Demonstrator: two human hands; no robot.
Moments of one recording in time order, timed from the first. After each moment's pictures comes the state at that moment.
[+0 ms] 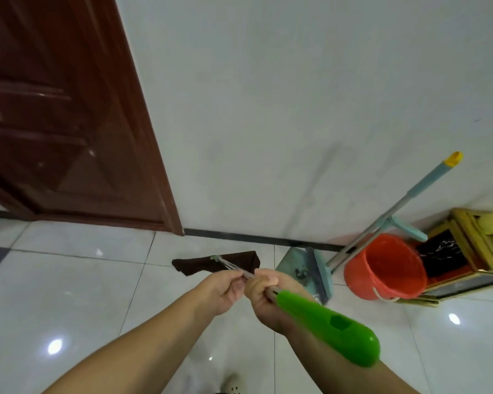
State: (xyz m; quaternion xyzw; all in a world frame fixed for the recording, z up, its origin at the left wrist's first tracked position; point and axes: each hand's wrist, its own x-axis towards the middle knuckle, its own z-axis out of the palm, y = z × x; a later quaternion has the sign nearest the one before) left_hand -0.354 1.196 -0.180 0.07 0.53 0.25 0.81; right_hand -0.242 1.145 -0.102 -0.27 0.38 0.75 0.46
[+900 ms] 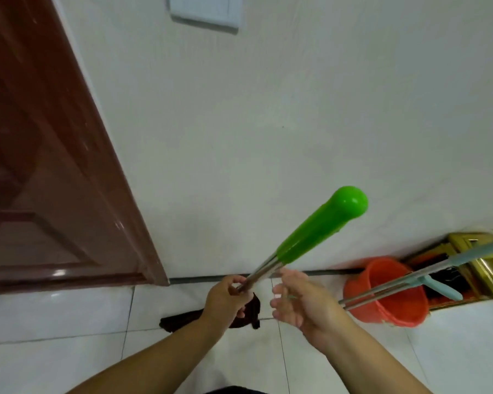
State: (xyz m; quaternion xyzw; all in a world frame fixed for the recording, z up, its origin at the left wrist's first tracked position) left_hand -0.393 1.458 -0.190 0.48 0.55 0.19 0.66; right_hand -0.272 1.392 -0.056 -0.63 -0.03 0.61 0.48
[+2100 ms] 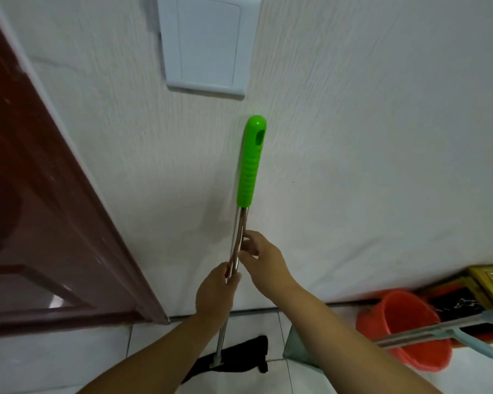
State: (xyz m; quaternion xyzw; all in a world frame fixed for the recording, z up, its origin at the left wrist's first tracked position) left_hand -0.367 1.597 -0.177 0.66 0.57 0.21 0.44; right_hand -0.264 1.578 -0.081 -0.73 -0.49 0.35 0.33
